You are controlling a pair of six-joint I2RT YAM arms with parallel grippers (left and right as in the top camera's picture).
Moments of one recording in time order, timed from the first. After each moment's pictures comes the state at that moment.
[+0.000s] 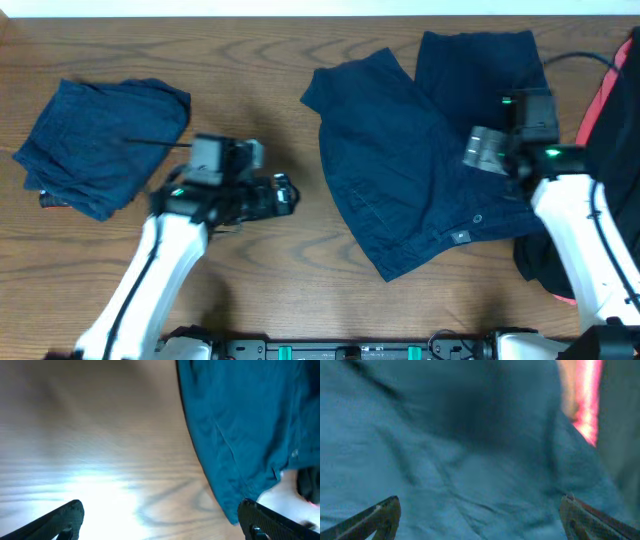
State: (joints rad) left arm -0.24 1.32 0.86 -0.71 0.42 -0.41; right arm 0.01 1.42 1.09 -0.76 0.25 0.30
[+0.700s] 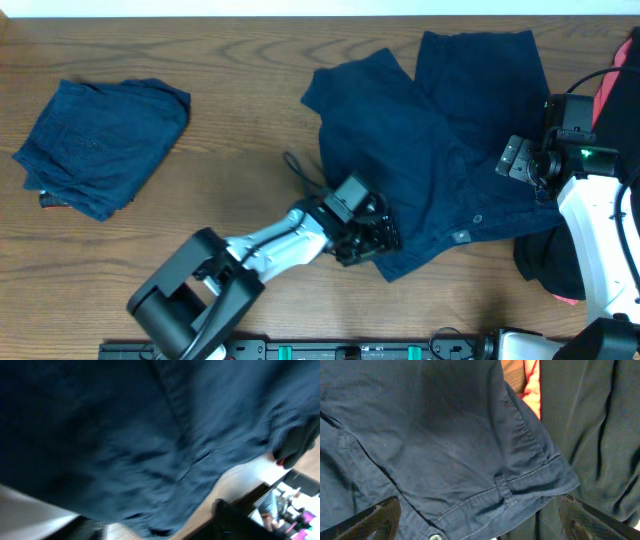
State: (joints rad) left arm -0.84 1.78 0.87 -0.21 0.53 -1.09; right arm -0.12 1.42 1.09 -0.82 0.27 0.30
